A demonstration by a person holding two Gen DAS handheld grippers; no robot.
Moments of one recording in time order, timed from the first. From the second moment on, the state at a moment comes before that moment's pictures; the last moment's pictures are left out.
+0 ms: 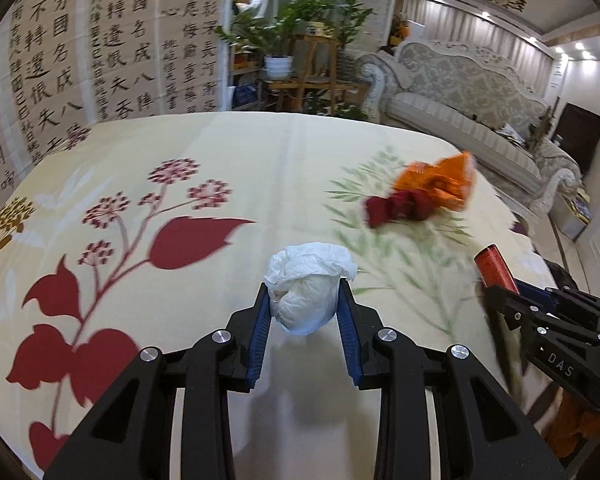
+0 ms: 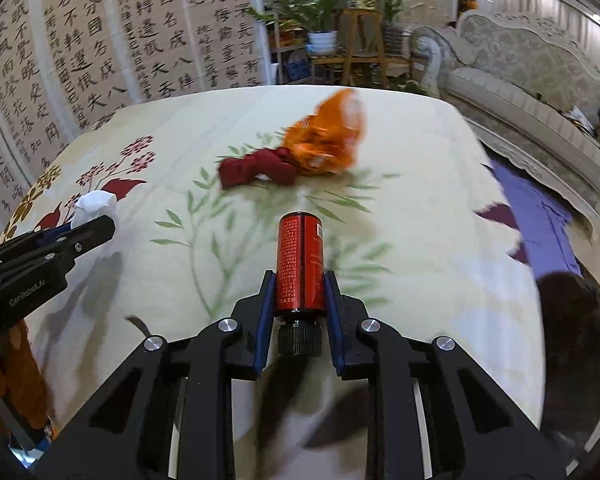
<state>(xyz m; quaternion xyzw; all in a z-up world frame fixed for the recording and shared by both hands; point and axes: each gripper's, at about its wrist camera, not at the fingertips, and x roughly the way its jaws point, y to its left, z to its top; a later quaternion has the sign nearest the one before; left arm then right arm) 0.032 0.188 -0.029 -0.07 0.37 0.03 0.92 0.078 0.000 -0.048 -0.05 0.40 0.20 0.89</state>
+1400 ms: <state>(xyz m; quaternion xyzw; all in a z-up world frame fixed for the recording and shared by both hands) 0.070 -0.110 -0.027 0.06 0.35 -0.20 0.92 0.053 -0.280 -0.061 0.08 0.36 -0.06 0.93</state>
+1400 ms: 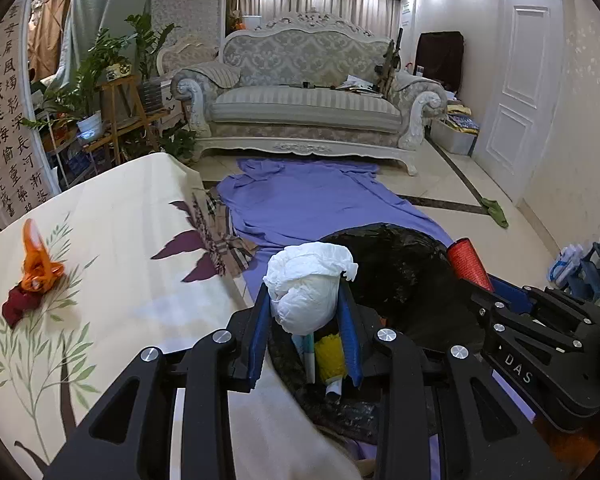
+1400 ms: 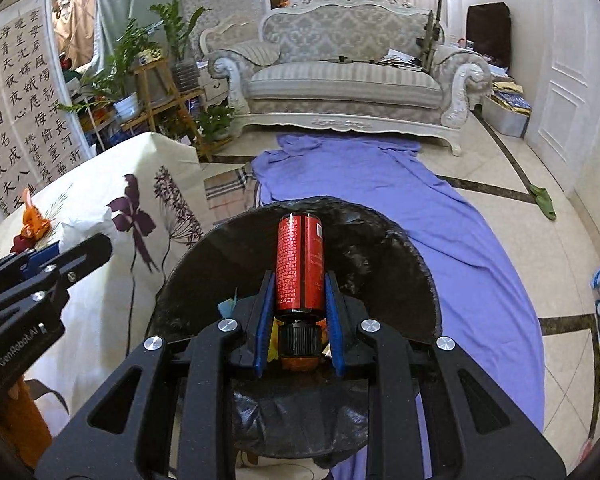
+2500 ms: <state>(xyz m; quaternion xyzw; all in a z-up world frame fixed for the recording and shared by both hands) 0.069 -0.036 -0.029 0.04 0.36 -0.09 0.93 0.067 -0.228 -0.055 0.06 0.37 -0.03 0.93</state>
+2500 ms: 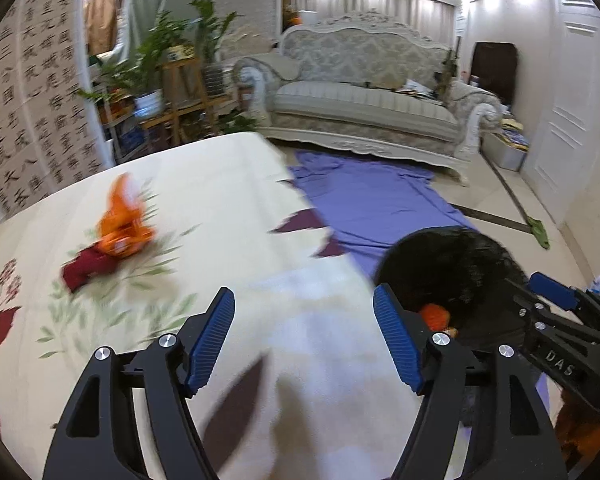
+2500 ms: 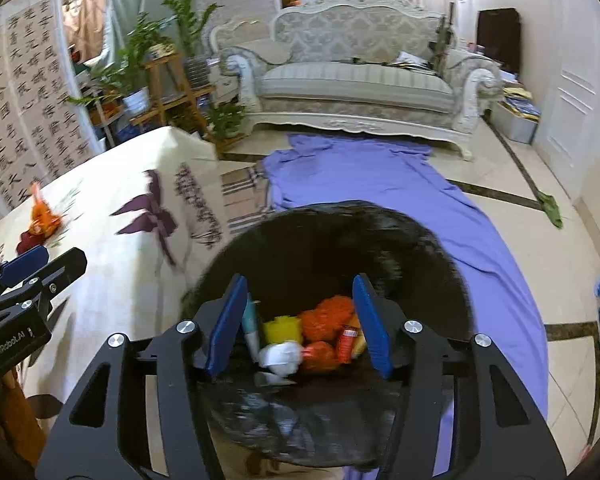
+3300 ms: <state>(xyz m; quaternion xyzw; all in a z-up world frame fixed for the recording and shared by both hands) 0.068 0.160 -0.023 -0.04 0.36 0.10 0.93 0.123 -0.035 -0.019 -0.02 0.35 0.16 0.92</state>
